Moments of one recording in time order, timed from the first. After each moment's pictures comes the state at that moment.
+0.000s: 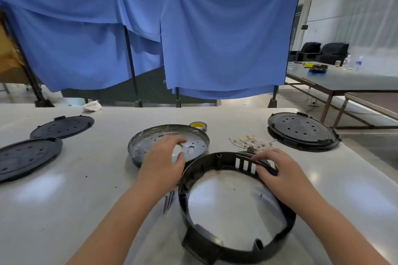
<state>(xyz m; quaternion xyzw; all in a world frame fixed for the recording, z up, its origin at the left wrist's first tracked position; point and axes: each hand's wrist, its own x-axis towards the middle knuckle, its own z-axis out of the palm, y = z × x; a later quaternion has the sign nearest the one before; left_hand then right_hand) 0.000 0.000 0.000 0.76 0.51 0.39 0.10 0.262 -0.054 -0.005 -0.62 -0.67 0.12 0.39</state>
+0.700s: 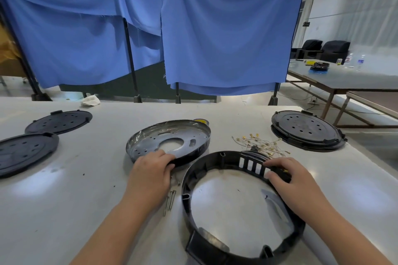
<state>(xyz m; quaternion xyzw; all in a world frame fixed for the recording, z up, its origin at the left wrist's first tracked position) -0.025 -0.002 -0.024 0.78 0.52 0.34 -0.04 0.269 -0.056 -0.025 -0.65 -0.60 0.15 0.44</state>
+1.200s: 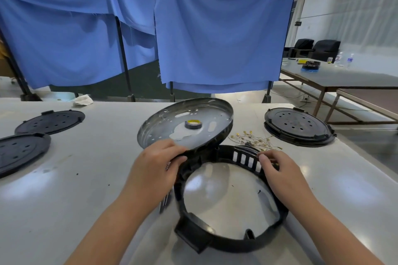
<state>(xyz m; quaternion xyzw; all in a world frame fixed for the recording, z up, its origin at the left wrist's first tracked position) -0.010 -0.034 0.014 0.82 0.41 0.41 0.00 0.260 -0.046 -0.025 -0.67 -0.57 0.14 0.46</state>
